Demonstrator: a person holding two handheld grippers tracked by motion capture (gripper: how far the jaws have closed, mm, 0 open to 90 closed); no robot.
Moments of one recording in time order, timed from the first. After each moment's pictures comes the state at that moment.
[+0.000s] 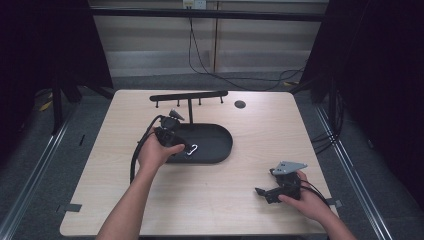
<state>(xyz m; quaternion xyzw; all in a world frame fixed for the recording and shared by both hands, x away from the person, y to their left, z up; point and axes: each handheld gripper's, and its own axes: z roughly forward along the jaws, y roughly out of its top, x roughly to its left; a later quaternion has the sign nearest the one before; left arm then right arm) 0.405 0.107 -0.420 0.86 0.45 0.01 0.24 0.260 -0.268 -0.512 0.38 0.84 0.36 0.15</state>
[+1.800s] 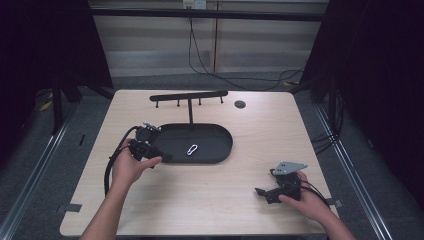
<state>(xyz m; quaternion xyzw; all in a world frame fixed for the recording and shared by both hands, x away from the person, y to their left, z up) 0.365 0.170 -0.420 0.85 0.44 0.03 0.28 0.259 -0.268 -0.512 0.38 0.84 0.36 0.14</state>
